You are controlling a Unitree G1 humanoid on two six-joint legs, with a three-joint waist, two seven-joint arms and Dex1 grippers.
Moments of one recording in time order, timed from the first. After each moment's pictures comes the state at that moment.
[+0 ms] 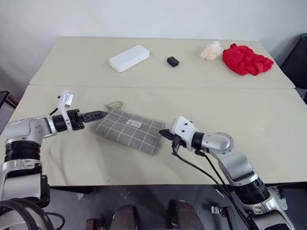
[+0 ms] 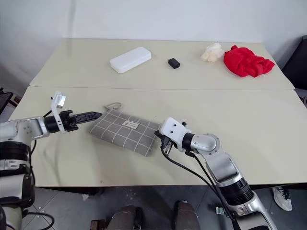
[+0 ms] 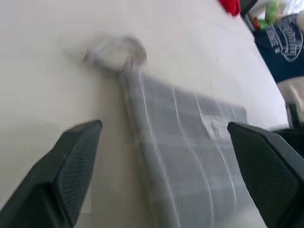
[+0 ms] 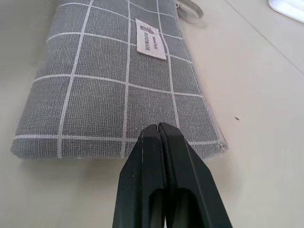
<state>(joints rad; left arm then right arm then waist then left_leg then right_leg) -0.80 0.76 0.15 0.68 -0.52 0.90 -0.97 -0.42 -0.44 0.29 -0.26 0.04 0.46 0.76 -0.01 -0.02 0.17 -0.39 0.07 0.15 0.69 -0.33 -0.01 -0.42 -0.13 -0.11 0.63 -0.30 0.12</state>
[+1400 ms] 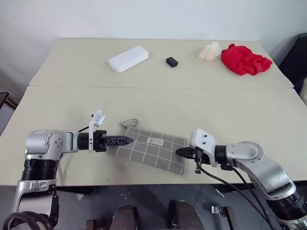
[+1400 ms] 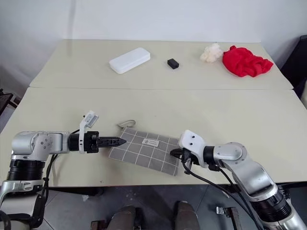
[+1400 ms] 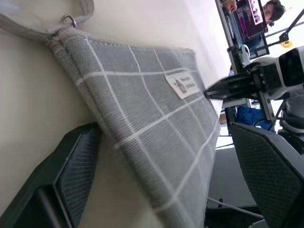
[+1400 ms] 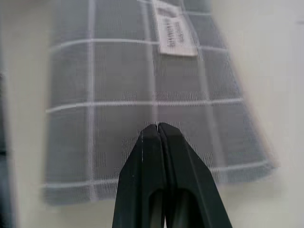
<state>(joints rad) -0.56 0.66 0.10 0.12 -0.67 1.35 -0.98 -0.29 -0.72 0.24 -0.42 0.20 0.66 0.85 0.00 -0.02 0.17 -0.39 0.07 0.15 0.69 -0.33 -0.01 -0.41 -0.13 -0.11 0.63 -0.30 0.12</state>
